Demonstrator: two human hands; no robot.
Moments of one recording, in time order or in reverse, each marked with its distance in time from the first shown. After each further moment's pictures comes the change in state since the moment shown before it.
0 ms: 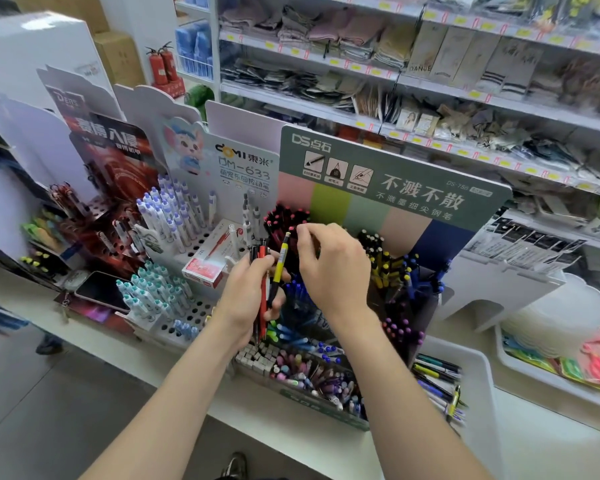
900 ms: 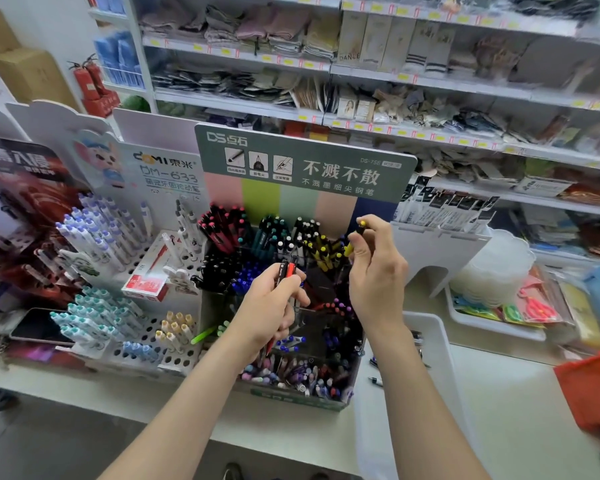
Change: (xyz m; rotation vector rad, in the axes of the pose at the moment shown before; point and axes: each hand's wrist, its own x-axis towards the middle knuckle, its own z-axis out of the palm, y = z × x) left_hand -0.016 -0.033 0.083 0.317 -0.276 -0.043; right_hand -0.039 0.100 -0.089 0.140 0.282 0.147
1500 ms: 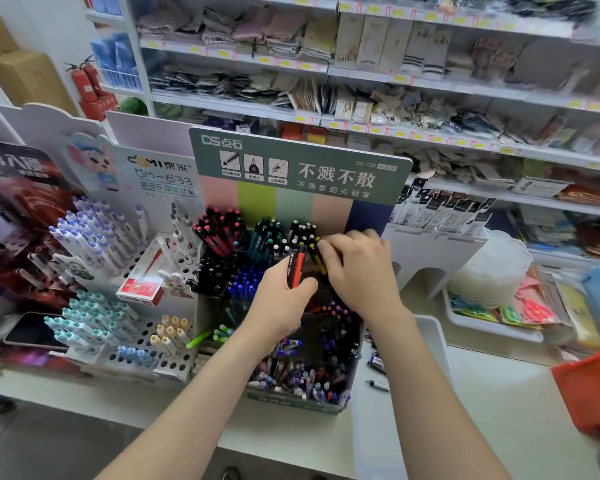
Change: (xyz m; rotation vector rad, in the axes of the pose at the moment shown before) left_hand 0.017 0.008 0.025 0.200 0.099 0.096; right_hand 0.021 0.006 0.006 -0.411 -0.366 -0.107
